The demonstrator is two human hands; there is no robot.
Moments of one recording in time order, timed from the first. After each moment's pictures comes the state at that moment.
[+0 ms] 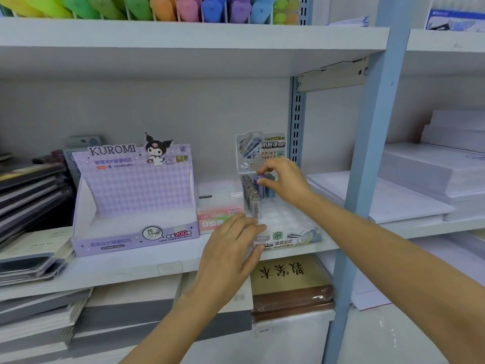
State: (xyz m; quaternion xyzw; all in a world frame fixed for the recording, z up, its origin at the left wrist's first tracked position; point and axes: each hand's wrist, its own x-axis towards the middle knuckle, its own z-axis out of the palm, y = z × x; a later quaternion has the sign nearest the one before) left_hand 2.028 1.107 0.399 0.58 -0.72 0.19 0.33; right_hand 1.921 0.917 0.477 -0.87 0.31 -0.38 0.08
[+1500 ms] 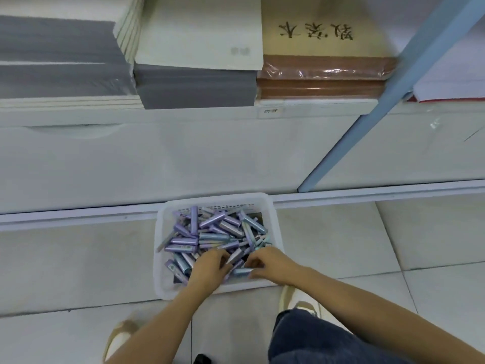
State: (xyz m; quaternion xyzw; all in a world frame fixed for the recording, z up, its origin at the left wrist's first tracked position) left_hand 1.965 1.269 -0.029 0.79 -0.49 -0.37 0.07; right_hand 1.807 1.159 -0.013 -0.84 0.29 0.20 0.42
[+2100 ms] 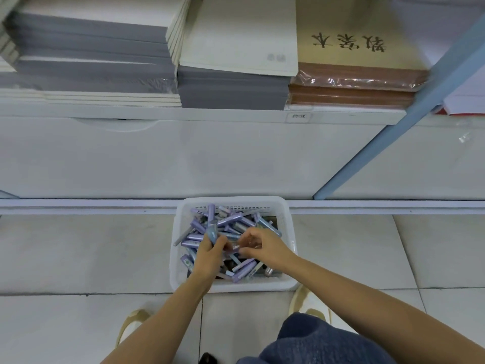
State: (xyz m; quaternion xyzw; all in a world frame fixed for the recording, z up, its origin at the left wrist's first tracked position) left_hand 1.978 1.279 -0.003 0.71 -0.08 -0.46 0.52; right_hand 1.855 1.165 0.013 -0.74 0.33 0.01 0.58
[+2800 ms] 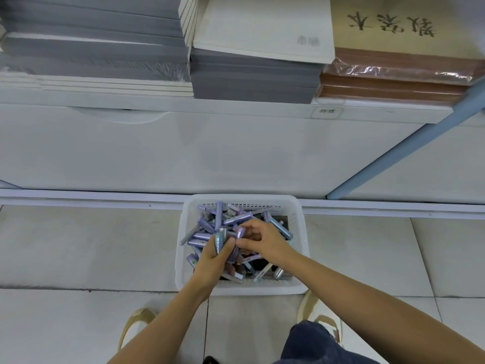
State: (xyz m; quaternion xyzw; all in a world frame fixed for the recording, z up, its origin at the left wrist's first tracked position) left_hand 1.990 1.294 -0.011 0.63 -0.14 -0.53 0.54; right_hand 1.886 1.163 -0.005 -0.64 0.35 -0.02 0.68
